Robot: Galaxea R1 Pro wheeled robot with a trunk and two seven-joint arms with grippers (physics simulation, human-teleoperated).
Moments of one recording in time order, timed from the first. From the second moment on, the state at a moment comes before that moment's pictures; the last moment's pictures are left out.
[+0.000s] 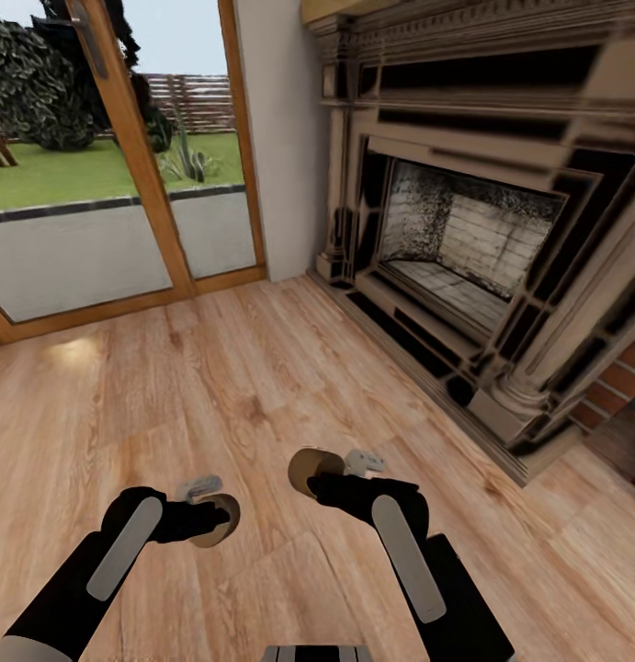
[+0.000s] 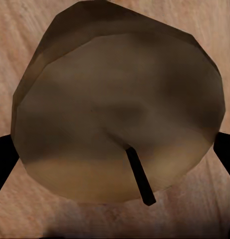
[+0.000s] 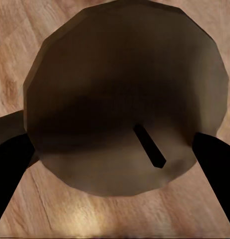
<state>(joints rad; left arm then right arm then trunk) -0.44 0.21 -0.20 -1.26 0.82 1.01 0.36 -0.41 0.17 0.33 -1.46 -0.69 0.88 -0.47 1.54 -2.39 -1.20</state>
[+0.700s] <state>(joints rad) -0.44 0.21 -0.20 -1.26 0.82 1.01 0.36 -0.42 0.17 0.29 -1.40 -0.69 0.88 -0.47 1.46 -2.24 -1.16</state>
